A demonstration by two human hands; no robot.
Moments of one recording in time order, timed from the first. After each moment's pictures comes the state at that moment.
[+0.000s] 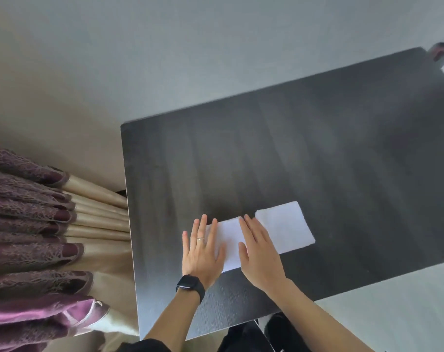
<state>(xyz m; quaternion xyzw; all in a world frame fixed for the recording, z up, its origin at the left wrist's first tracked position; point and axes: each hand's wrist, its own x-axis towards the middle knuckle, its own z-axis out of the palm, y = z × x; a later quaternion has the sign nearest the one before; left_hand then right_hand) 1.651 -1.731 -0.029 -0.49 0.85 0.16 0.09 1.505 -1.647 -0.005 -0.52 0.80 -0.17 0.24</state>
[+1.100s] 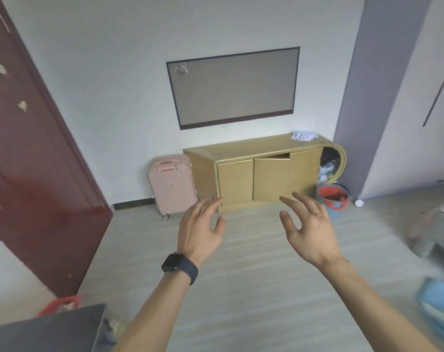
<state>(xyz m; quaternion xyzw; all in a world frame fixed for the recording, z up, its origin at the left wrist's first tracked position) 1.043 -1.001 0.317 0.30 0.89 0.32 -0.15 1.176 -0.778 0.312 0.17 0.89 -0.23 -0.34</state>
